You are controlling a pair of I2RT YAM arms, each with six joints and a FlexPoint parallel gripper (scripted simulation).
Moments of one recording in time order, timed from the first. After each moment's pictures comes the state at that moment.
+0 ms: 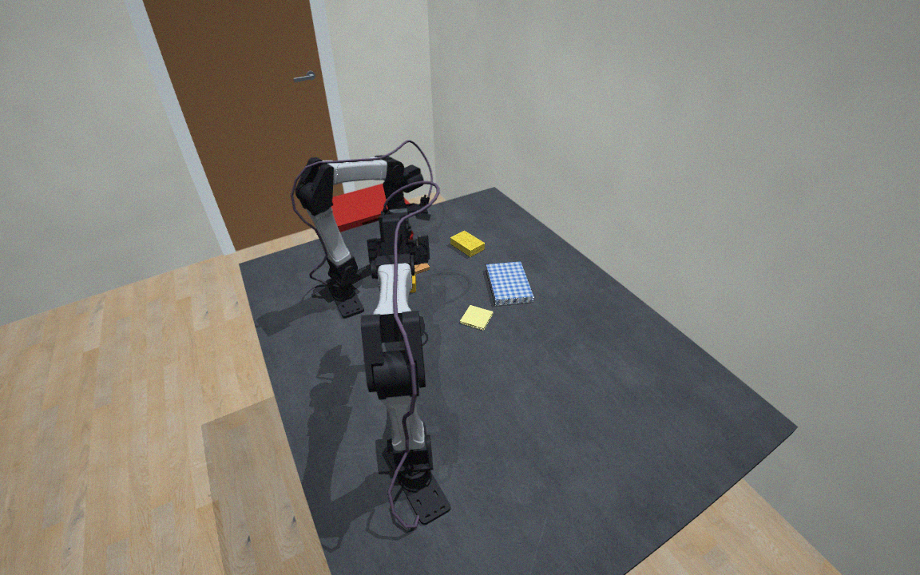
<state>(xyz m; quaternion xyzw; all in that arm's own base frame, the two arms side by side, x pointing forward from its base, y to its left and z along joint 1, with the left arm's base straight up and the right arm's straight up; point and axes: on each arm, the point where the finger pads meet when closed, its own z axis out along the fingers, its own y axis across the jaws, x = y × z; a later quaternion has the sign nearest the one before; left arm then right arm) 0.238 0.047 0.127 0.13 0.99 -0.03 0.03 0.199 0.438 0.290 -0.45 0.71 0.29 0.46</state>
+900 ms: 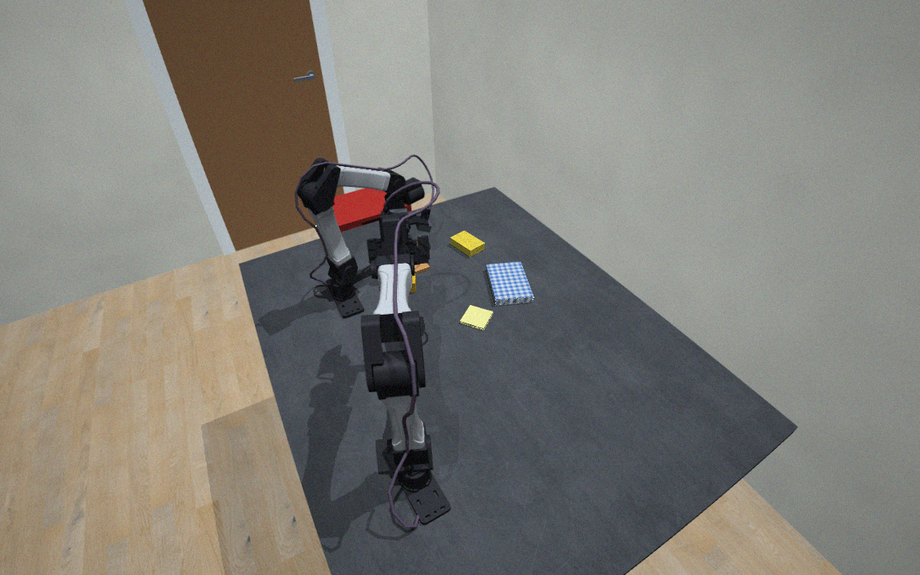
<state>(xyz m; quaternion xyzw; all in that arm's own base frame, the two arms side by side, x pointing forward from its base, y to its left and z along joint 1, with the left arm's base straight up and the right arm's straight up) 0.238 0.047 0.083 0.13 0.99 -0.03 0.03 0.199 0.438 0.290 -0.45 0.71 0.29 0.46</state>
